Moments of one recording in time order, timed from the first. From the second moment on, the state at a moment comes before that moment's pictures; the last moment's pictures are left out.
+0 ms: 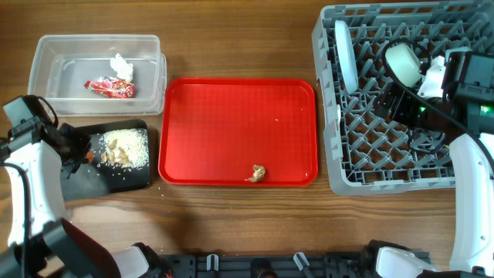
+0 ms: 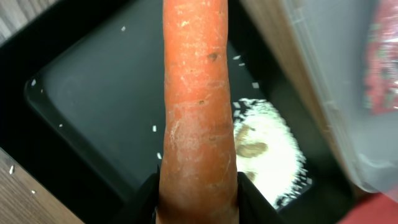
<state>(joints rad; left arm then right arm) 0.55 1.48 1.03 -0.83 -0.02 -0.53 -0.21 1.34 1.28 -1.05 -0.21 0.17</state>
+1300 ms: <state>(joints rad) 0.21 1.46 1.09 -0.83 0.16 -0.49 -0.21 1.34 1.28 -1.05 -0.21 0.17</state>
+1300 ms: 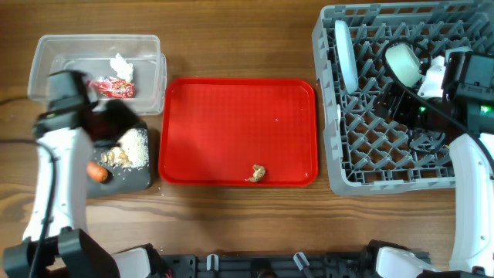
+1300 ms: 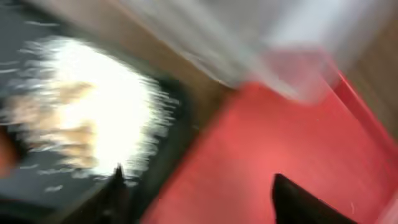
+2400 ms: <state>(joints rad) -0.72 1.82 1.09 -0.71 0.19 -0.31 -0.21 1.34 1.28 -1.05 -0.21 0.17</state>
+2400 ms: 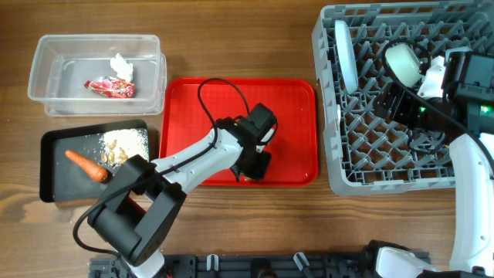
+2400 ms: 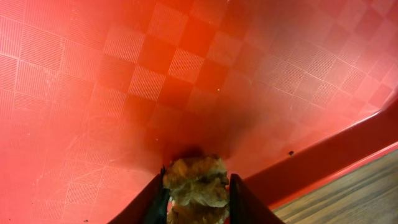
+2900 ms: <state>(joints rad) -0.64 1.81 1.12 -0.81 0.15 -0.31 -0.21 1.34 1.28 -1.05 -0.21 0.17</state>
